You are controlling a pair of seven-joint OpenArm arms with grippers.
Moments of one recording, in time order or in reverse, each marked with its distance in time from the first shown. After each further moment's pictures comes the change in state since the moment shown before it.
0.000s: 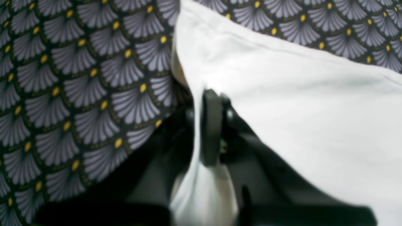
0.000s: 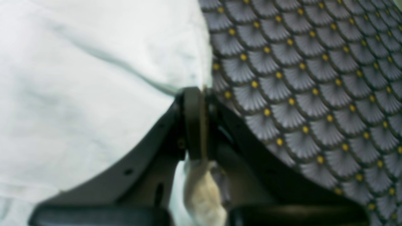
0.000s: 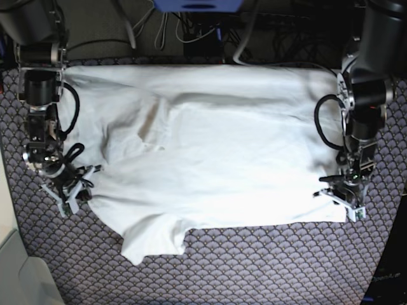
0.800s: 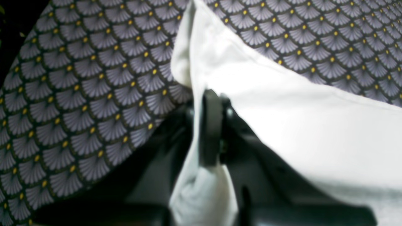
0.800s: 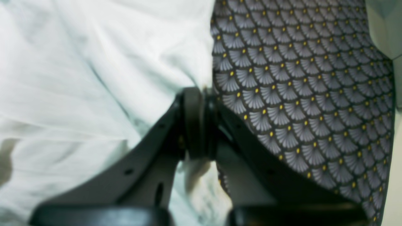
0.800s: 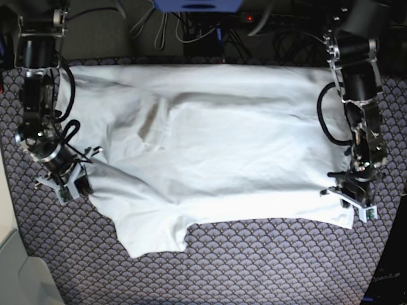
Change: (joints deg) left arm 18.6 2.8 -8.6 43.7 0.1 0.3 19.9; right arm -14.3 0.3 3.5 26.5 2.4 4.2 -4.5
